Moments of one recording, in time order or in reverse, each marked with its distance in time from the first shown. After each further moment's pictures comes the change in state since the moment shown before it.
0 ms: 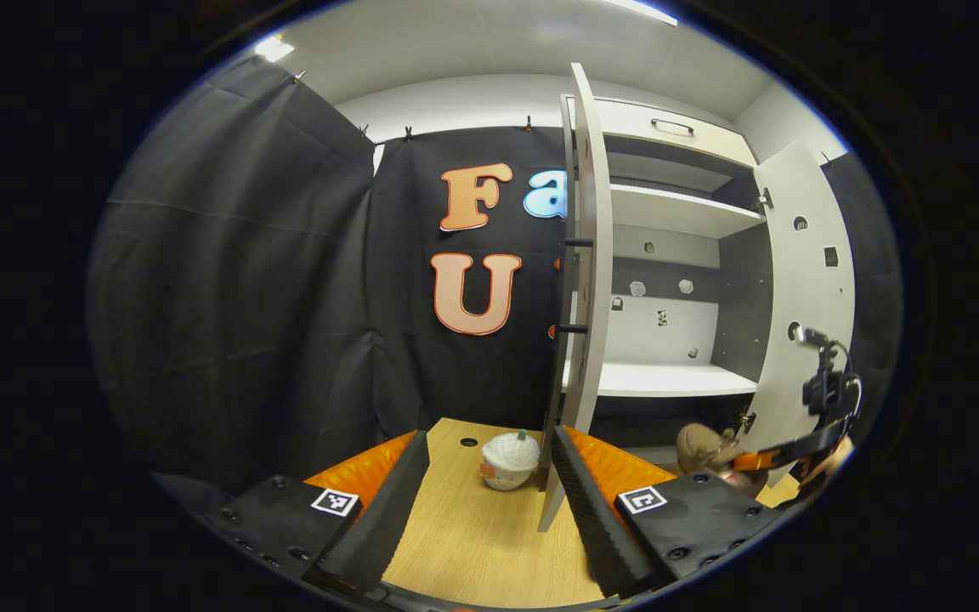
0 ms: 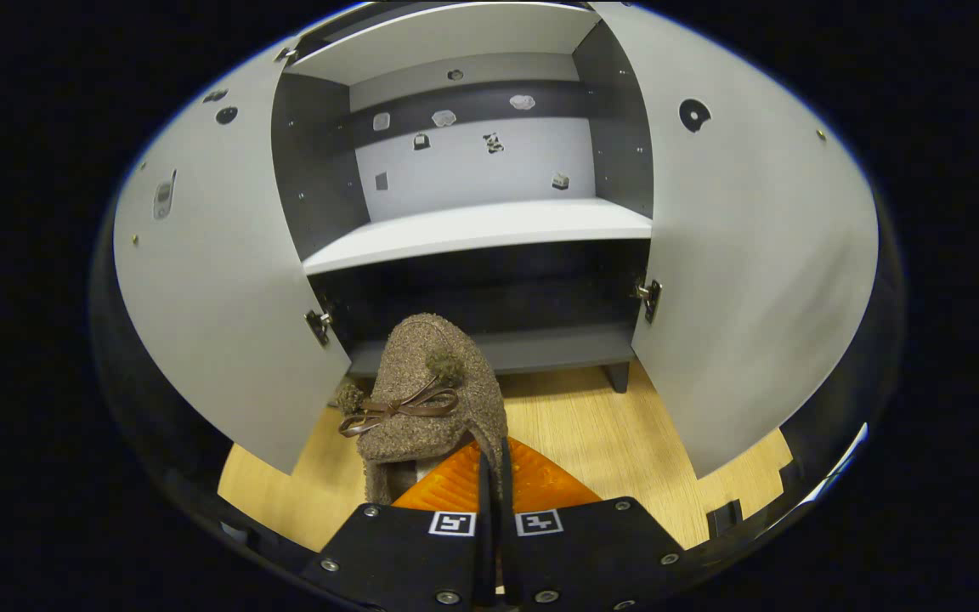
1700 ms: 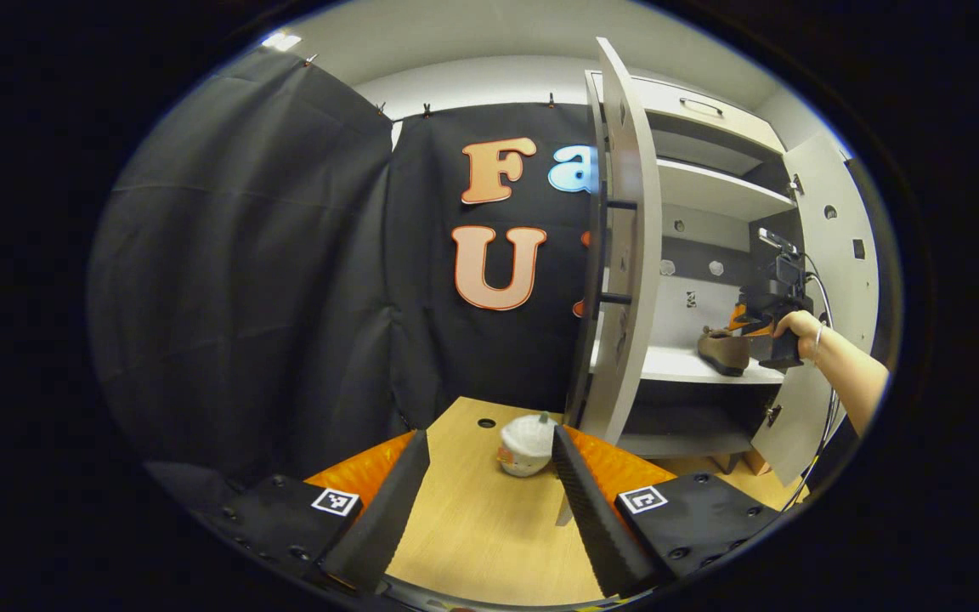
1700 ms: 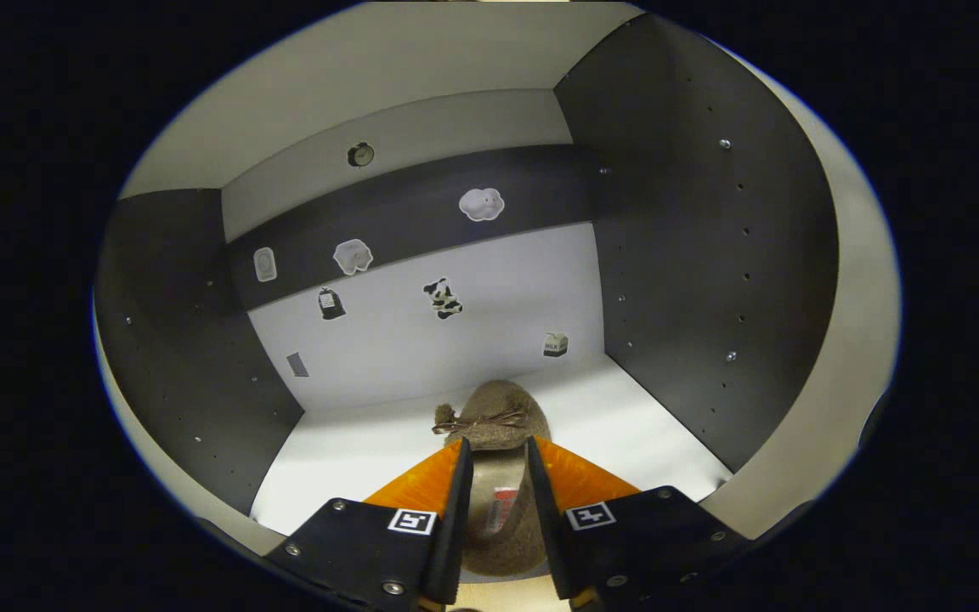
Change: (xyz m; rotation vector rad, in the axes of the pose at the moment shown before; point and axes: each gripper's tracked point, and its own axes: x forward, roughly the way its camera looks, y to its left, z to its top) left arm 0.026 0.009 -0.026 -0.024 0.087 0.050; right arm 0.178 -0.028 0.292 0.115 -0.236 -0.100
